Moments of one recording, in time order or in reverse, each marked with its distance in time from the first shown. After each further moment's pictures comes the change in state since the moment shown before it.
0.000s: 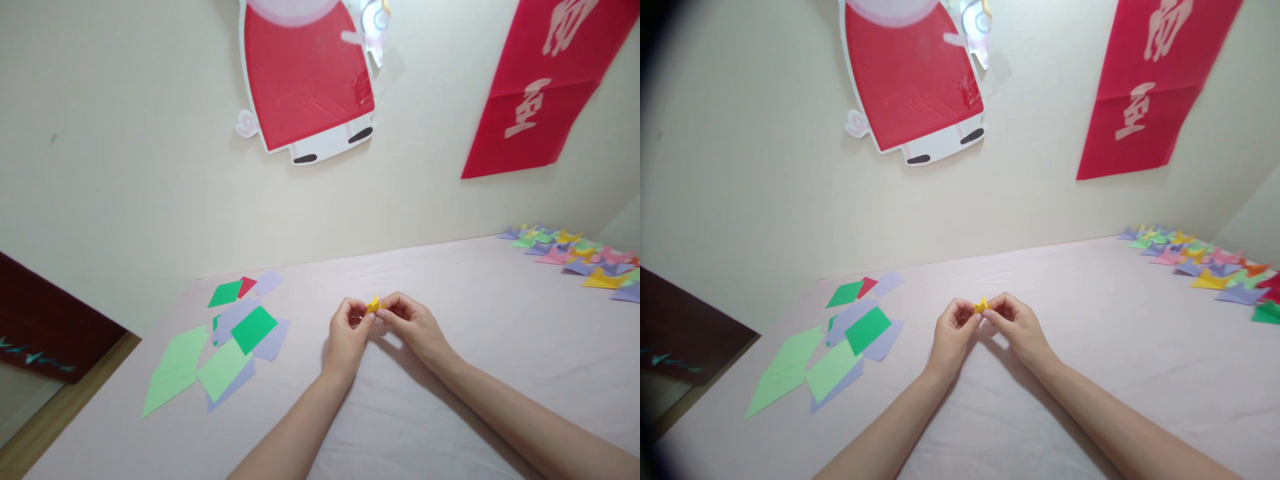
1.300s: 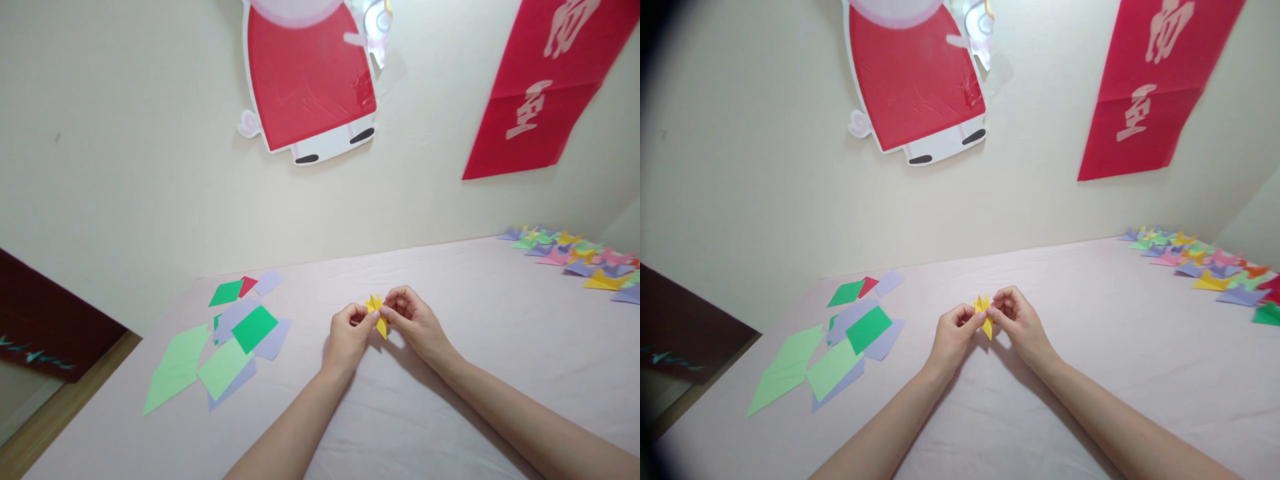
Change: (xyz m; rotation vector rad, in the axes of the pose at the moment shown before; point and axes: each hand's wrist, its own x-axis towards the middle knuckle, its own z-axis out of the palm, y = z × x) left_hand 0.002 0.009 -0.001 0.103 -0.058 -0.078; right_hand 0.003 0.008 -0.002 0.049 0.009 -0.069
